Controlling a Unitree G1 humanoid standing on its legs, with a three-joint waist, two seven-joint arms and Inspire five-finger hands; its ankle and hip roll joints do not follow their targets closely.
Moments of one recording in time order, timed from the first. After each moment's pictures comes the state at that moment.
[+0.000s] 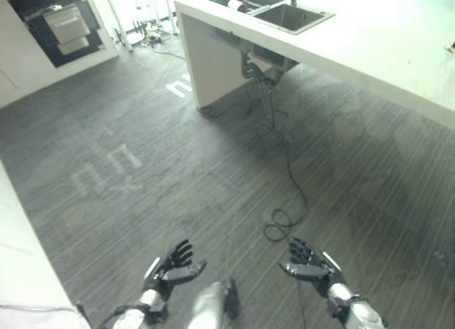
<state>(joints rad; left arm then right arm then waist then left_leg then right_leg) 0.17 0.34 -0.05 0.59 -0.53 -0.17 -0.27 0.10 -0.32 0.14 0.59 0.58 -0.17 0.31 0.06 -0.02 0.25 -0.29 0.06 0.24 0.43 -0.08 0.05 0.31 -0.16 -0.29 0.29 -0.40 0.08</state>
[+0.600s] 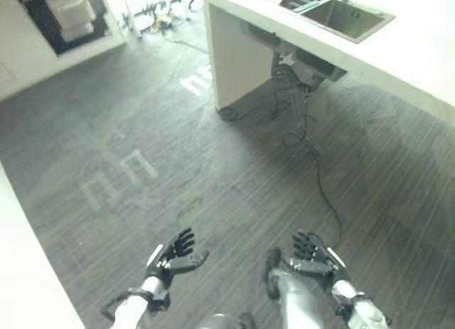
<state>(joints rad) 0.16 0.38 -0.08 0.58 -0.46 -0.17 -0.23 0.16 -0.29 0.10 0.56 0.57 -0.14 0.30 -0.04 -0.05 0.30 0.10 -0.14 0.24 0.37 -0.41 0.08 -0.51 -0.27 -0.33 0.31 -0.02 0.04</state>
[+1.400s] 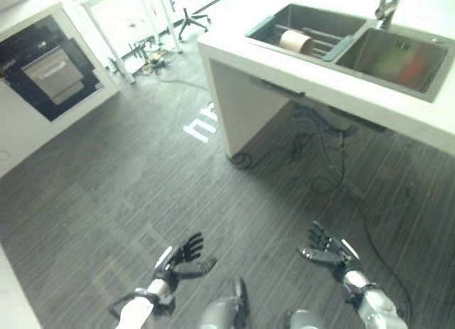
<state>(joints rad) 0.16 0.38 -0.10 0.53 -0.43 -0.18 -0.25 0.08 -0.35 0.16 0.60 0.57 -0.19 0.29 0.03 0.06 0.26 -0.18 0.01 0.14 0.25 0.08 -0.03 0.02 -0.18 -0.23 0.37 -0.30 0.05</state>
